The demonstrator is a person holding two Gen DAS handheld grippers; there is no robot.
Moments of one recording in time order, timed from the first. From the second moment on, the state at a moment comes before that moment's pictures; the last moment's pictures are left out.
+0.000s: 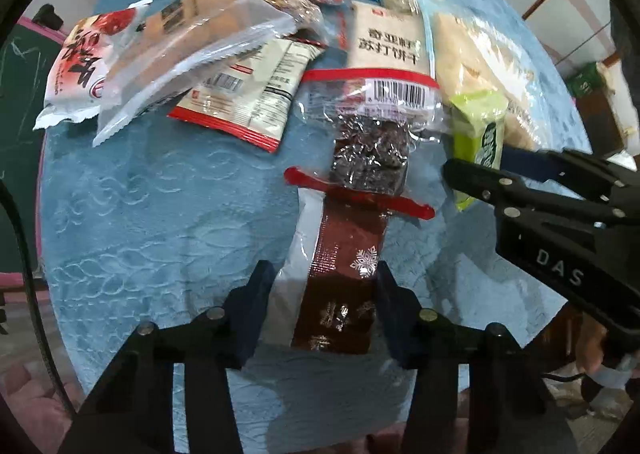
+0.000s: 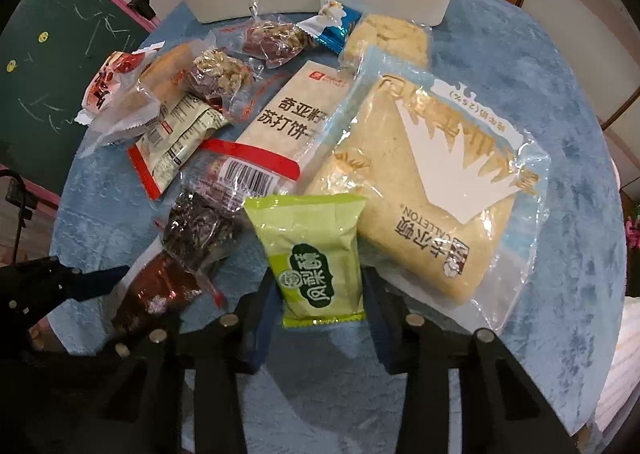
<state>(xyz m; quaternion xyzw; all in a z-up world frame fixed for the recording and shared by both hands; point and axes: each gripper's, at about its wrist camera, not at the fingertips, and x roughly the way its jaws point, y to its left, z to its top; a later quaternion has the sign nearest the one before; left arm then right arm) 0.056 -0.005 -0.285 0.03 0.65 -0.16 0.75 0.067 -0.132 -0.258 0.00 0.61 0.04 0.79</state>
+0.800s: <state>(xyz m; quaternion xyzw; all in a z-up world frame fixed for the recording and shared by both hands) 0.067 0.021 -0.150 0.04 0.52 -0.19 0.83 0.070 -0.134 -0.157 0.05 0.56 0.11 0.82</state>
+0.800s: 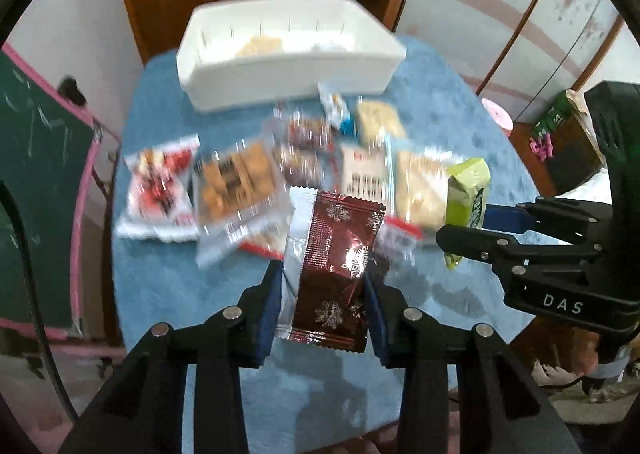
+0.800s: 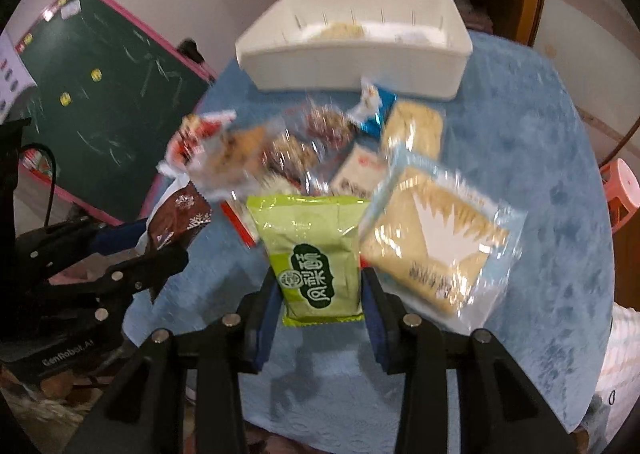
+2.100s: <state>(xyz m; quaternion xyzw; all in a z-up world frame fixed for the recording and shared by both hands) 0.222 -0.020 -0.024 0.06 0.45 -0.08 0.89 0.188 -0.162 -0.022 0.06 0.42 0.11 0.90</state>
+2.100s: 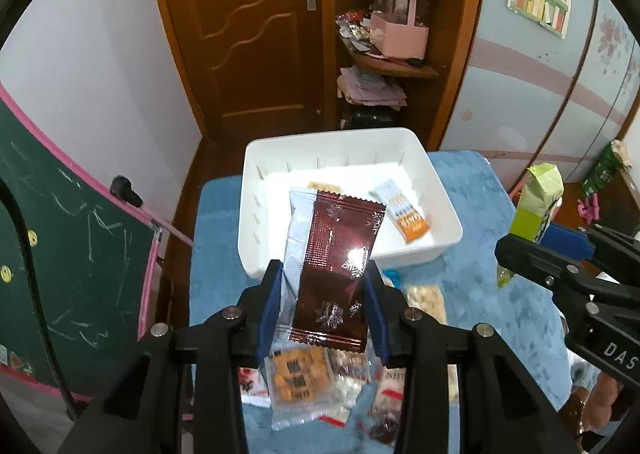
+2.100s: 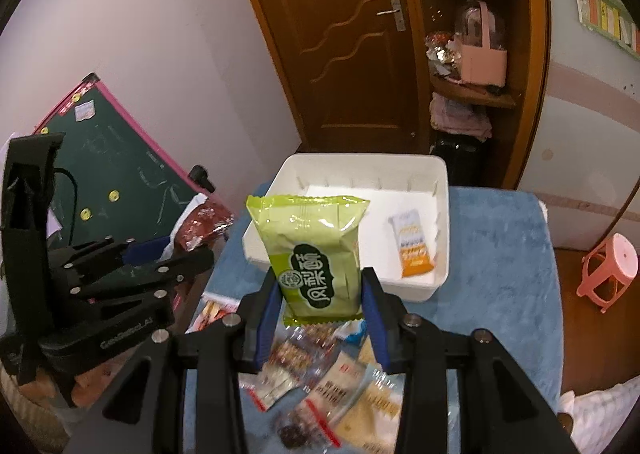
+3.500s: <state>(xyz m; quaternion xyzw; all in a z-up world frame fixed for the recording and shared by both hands) 0.389 -0.065 -0.134 0.06 0.54 -0.01 0.84 0.338 -0.202 -0.146 0.06 0.52 0.05 0.85</state>
